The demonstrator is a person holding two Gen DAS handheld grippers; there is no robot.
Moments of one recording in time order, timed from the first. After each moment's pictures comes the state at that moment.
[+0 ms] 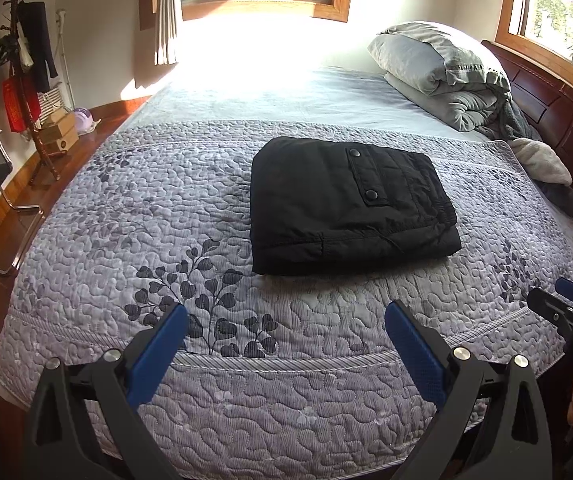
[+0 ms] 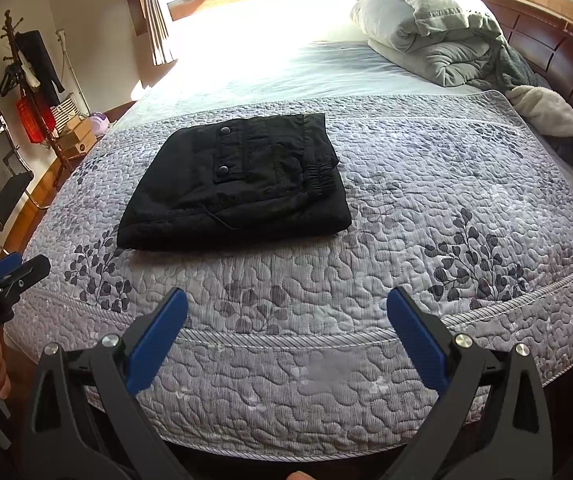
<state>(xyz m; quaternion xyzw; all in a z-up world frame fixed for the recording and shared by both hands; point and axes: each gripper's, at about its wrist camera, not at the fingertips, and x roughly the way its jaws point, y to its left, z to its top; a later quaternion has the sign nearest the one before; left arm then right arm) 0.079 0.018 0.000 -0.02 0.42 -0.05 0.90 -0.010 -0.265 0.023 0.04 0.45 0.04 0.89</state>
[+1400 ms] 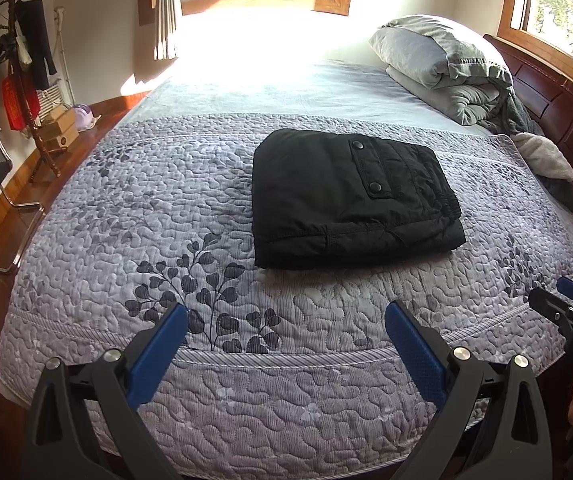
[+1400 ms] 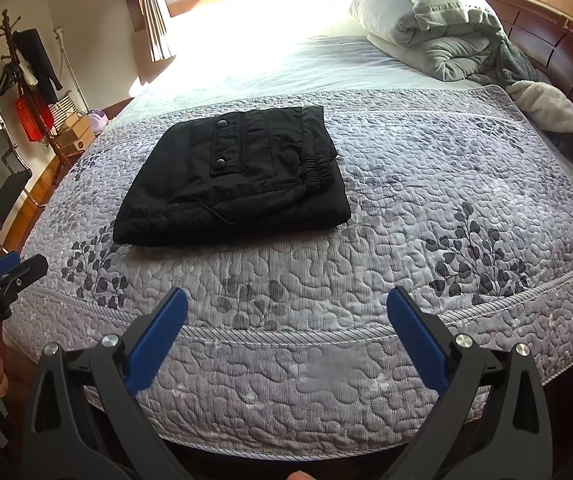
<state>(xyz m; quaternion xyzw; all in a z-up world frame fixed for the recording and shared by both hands) 0.082 0.019 -0.007 -0.02 0.43 -0.05 0.90 -0.009 -0.266 0.014 0.04 0.46 0.04 0.89</state>
